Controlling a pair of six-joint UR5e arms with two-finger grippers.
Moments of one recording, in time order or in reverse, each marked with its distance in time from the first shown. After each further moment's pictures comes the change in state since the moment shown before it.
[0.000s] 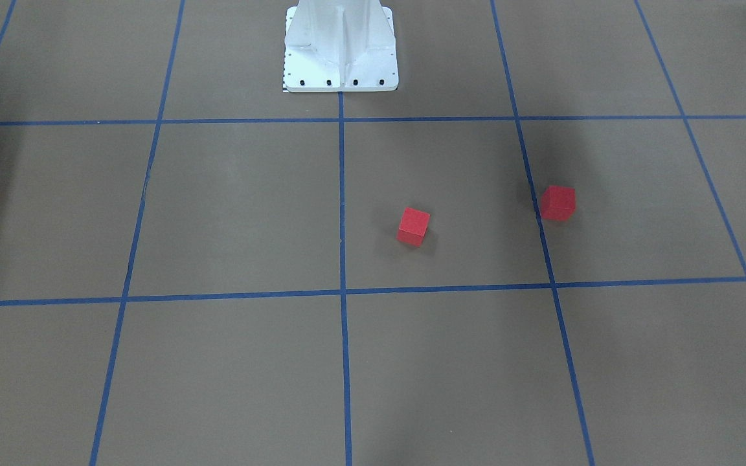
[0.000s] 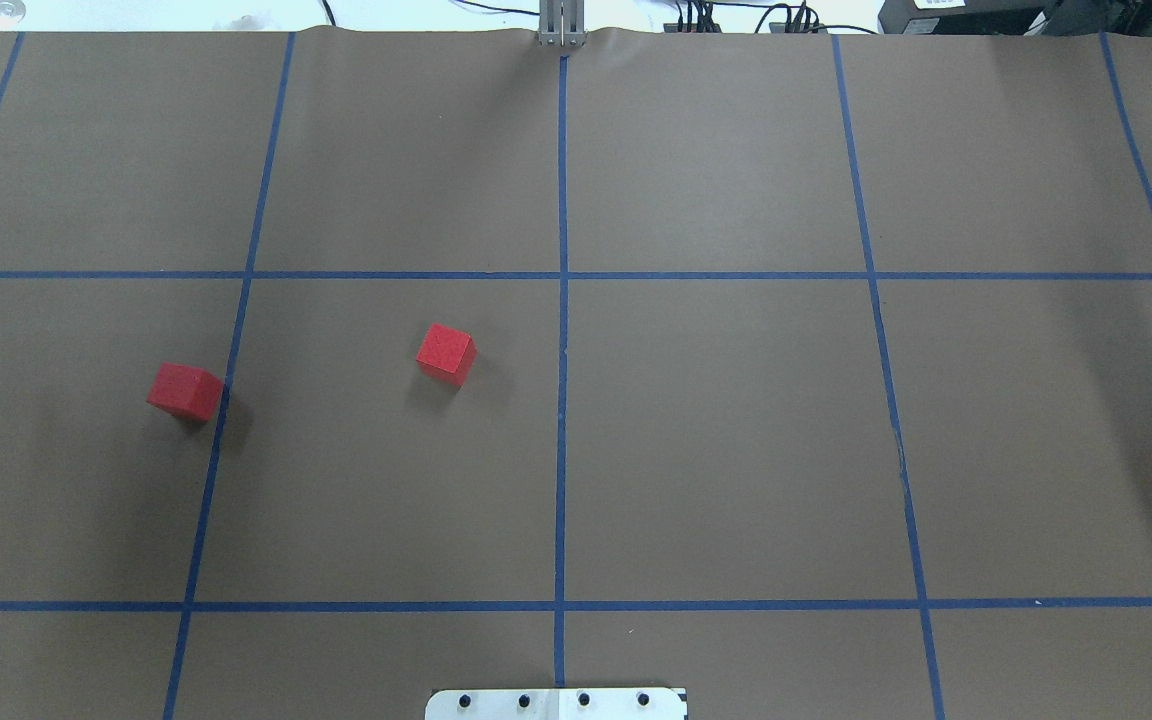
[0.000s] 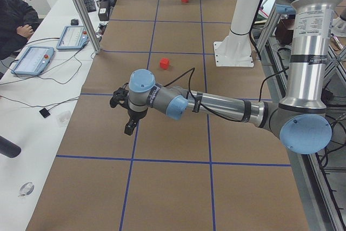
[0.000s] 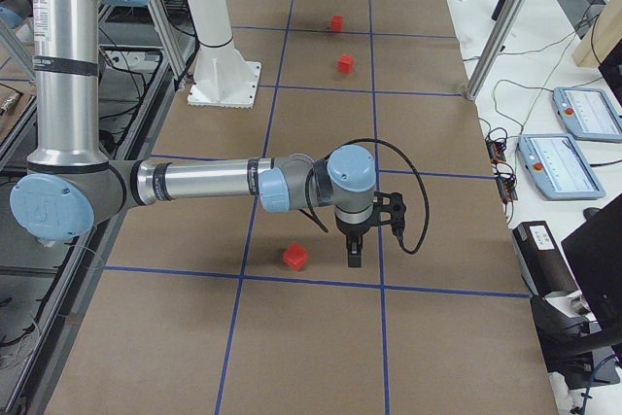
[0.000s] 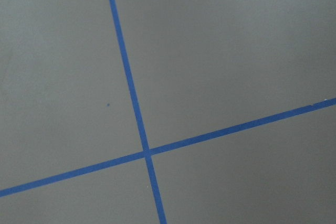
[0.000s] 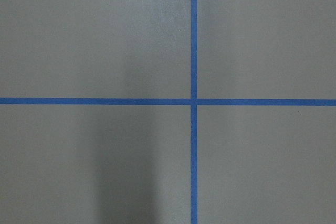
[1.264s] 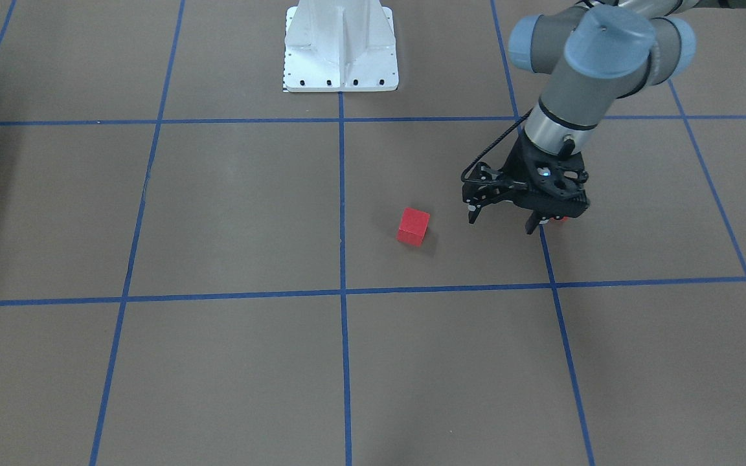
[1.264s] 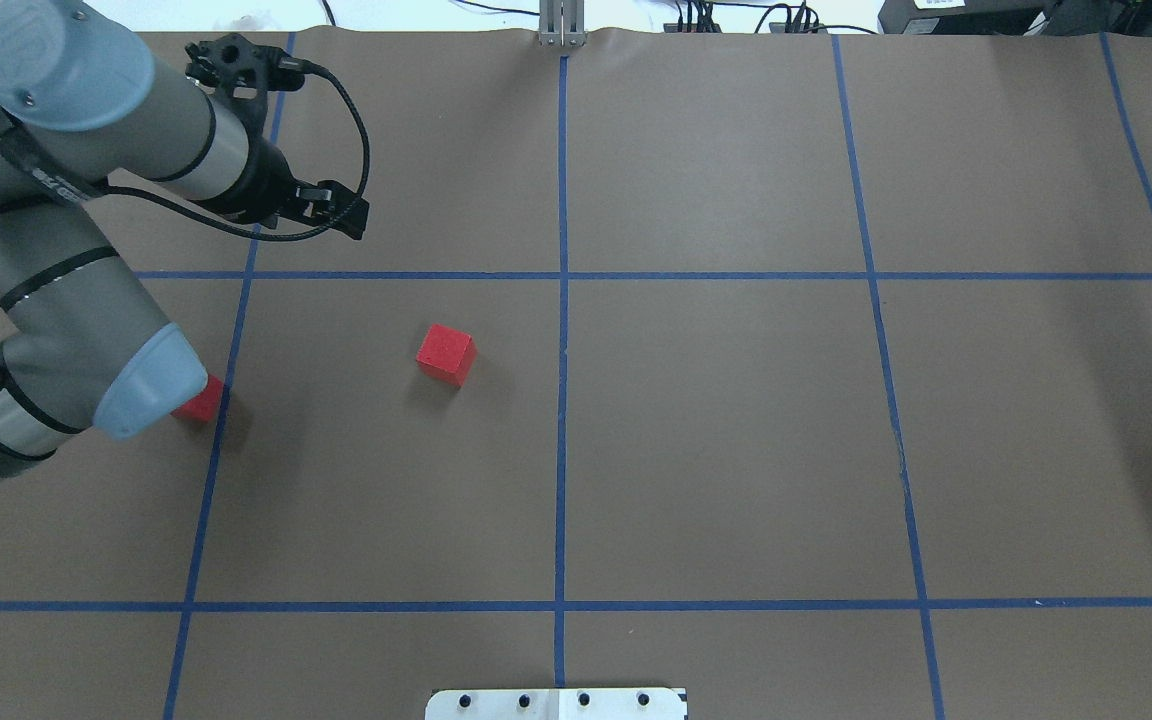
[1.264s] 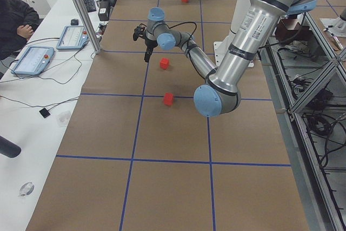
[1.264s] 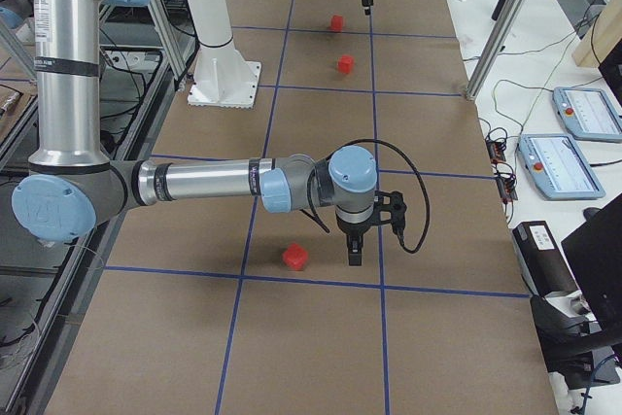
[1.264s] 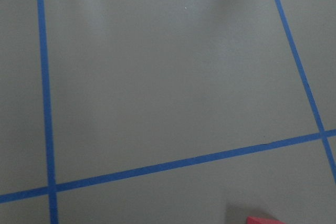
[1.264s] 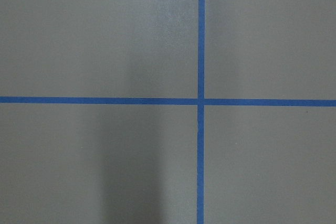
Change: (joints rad) left arm 0.645 -0.482 -0.059 0.161 0.364 -0.811; right arm -0.011 0.003 -0.005 0.001 0.007 0.000
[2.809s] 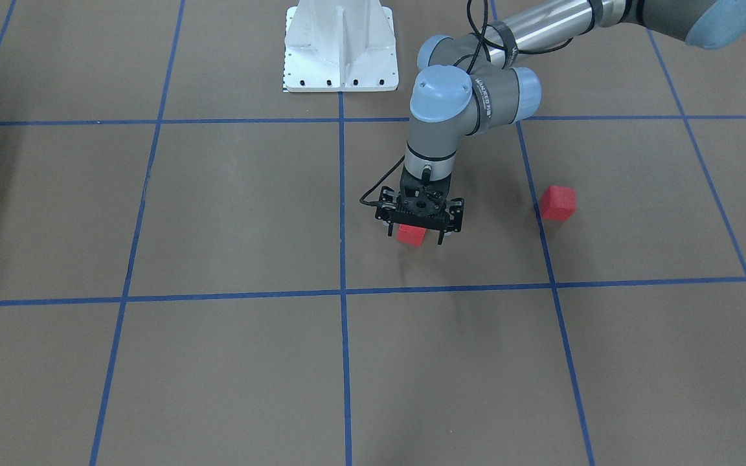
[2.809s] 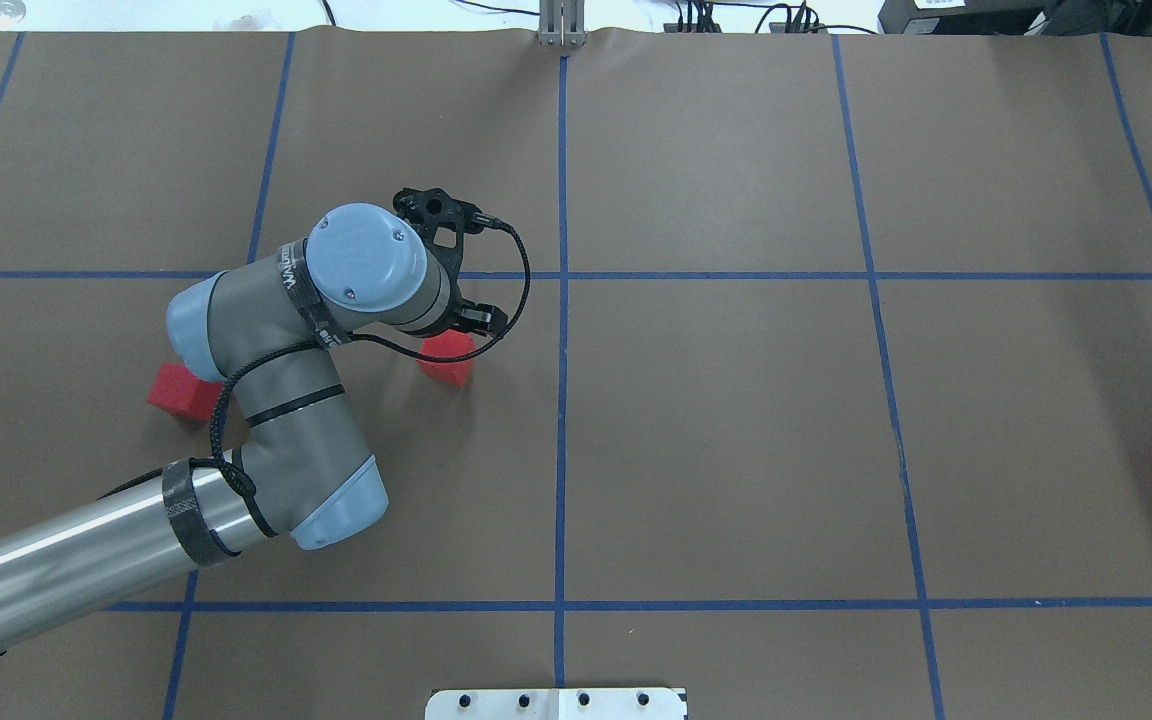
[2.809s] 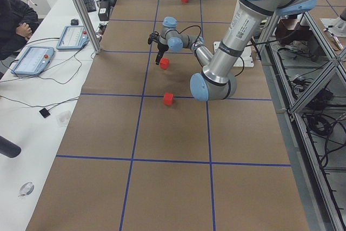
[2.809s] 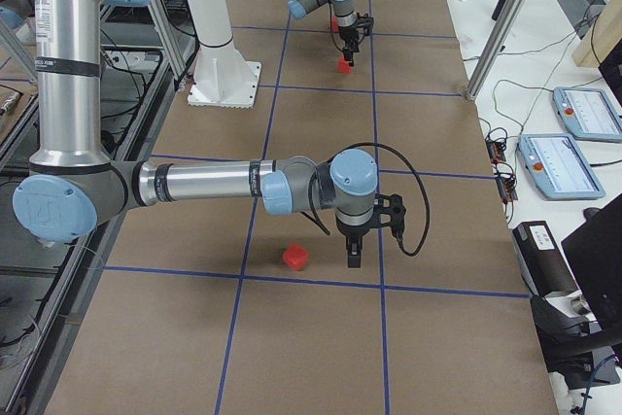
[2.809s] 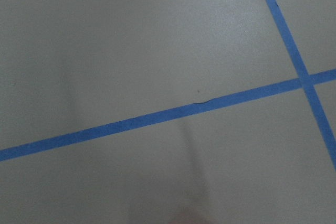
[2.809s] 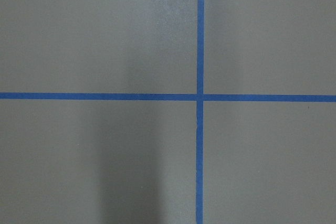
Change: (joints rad) left arm 0.233 -0.143 0.261 -0.090 0.234 -0.063; right arm -0.004 0.000 -0.010 -0.001 -0.002 -0.003
